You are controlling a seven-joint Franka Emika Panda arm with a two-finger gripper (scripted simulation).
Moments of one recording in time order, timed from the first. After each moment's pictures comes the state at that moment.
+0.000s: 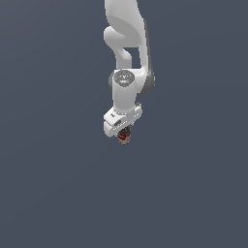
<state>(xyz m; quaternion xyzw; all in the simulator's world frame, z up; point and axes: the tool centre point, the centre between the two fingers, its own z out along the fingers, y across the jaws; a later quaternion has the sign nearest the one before) -0.066 0.001 0.099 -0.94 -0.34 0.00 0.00</state>
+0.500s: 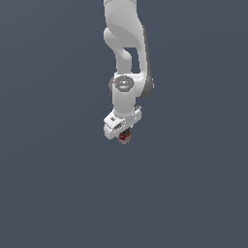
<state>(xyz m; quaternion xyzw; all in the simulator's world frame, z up) -0.066 0.000 0.078 -0.94 -0.34 0.00 0.00</state>
